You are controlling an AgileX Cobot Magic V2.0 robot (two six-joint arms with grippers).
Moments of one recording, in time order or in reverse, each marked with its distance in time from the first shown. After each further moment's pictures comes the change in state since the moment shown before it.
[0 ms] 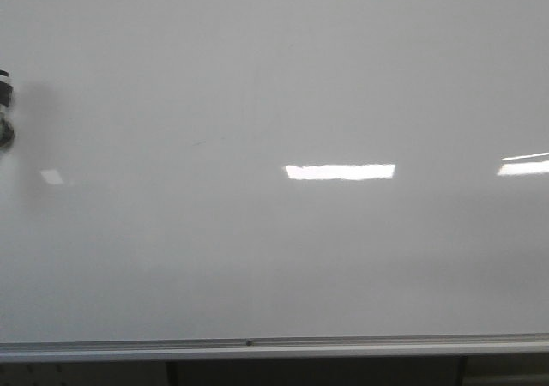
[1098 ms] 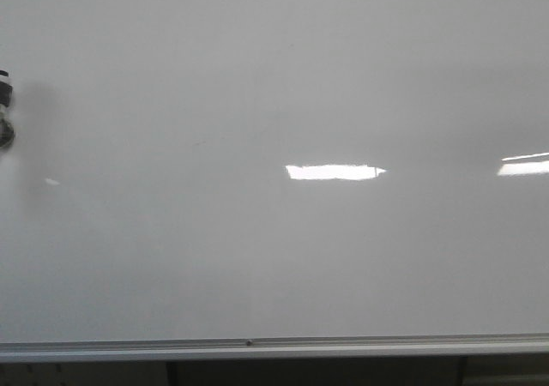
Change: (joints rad) left arm 0.000 0.385 -0.377 0.076 0.197 0.000; right arm 0.002 0.374 -0.529 0.000 0.266 0.000
